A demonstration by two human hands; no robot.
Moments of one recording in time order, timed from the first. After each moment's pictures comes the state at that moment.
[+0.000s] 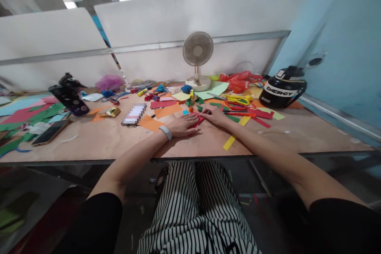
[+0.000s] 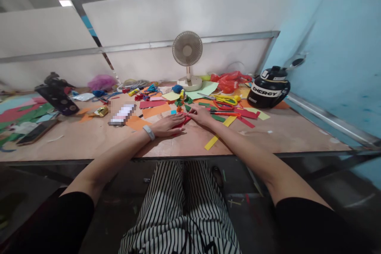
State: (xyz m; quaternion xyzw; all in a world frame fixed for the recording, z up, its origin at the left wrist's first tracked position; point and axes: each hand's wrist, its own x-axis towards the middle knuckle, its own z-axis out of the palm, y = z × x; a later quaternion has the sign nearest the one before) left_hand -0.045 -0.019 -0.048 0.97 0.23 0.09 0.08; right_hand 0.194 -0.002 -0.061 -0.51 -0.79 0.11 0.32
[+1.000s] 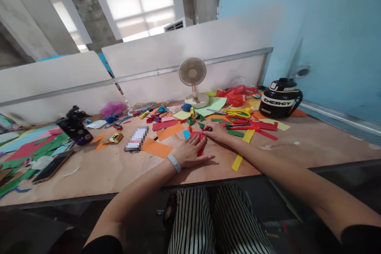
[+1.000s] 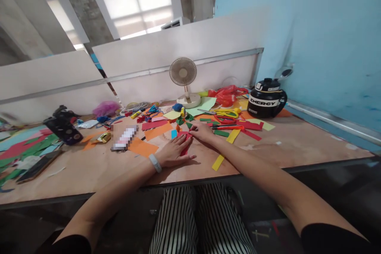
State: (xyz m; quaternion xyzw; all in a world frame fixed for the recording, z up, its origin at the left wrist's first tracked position) left_hand -0.028 -0.053 -0.052 0.95 0.30 0.09 0.02; right_hand 0.185 -0.005 -0.058 -0.61 -0.73 0.11 0.29
